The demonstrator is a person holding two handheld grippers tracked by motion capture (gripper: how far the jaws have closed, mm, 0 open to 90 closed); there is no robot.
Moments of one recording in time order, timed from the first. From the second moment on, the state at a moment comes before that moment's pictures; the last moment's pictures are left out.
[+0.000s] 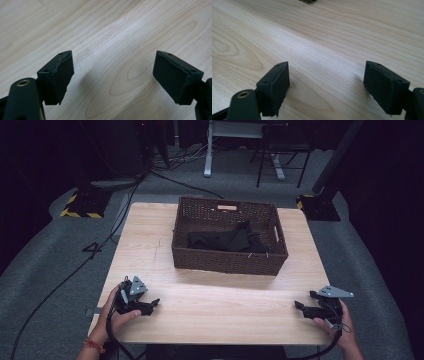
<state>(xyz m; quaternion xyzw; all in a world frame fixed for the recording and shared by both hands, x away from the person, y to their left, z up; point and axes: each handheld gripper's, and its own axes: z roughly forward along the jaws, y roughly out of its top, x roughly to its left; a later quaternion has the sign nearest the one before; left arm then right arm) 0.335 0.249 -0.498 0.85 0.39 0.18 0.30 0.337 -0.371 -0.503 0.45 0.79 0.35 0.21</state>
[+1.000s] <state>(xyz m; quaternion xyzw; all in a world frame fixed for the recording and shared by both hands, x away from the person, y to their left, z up) 0.336 0.264 -0.505 0.82 0.44 0.17 0.33 0.337 -0.375 -0.505 0.48 0.78 0.34 0.21</state>
